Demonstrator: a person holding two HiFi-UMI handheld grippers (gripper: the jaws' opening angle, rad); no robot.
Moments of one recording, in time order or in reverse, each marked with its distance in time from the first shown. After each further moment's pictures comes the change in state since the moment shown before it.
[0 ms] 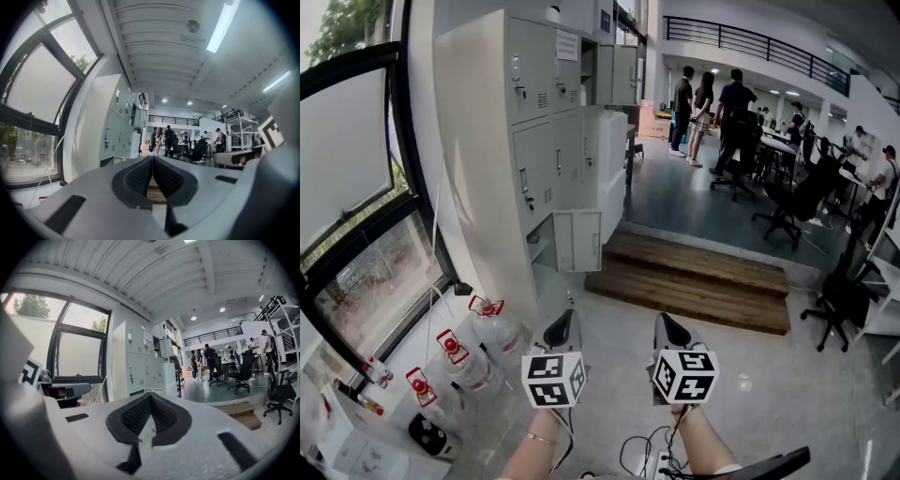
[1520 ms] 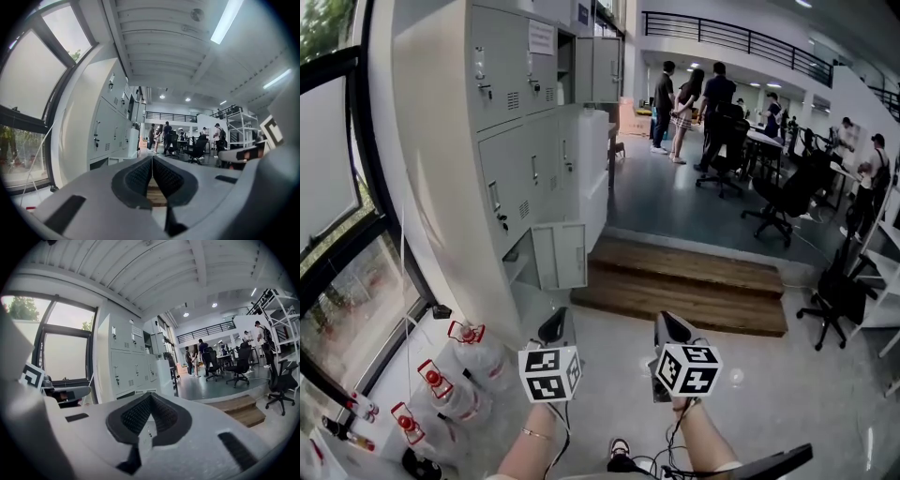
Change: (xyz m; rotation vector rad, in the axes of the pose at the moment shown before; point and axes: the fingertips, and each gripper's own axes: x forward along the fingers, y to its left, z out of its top) left arm 0.159 0.045 -0.017 0.016 0.042 -0.031; right arm 0.139 -0.061 -0.005 0.073 0.019 -0.050
